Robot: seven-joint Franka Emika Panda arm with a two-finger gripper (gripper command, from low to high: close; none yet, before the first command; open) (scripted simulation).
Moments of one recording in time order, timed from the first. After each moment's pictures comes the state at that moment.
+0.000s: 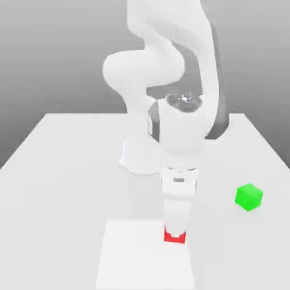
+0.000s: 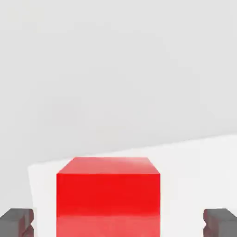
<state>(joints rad) 0.36 0.20 -0.11 -2.81 0.16 3.01 -0.54</state>
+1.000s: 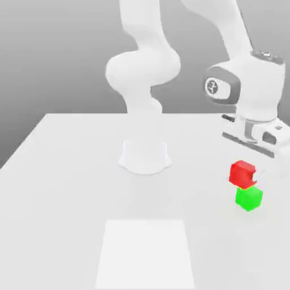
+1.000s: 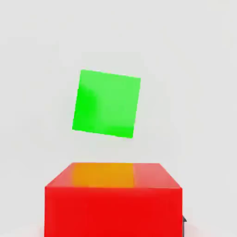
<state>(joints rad) 0.80 -0.13 0.12 -2.83 0.04 2.70 -0.79</state>
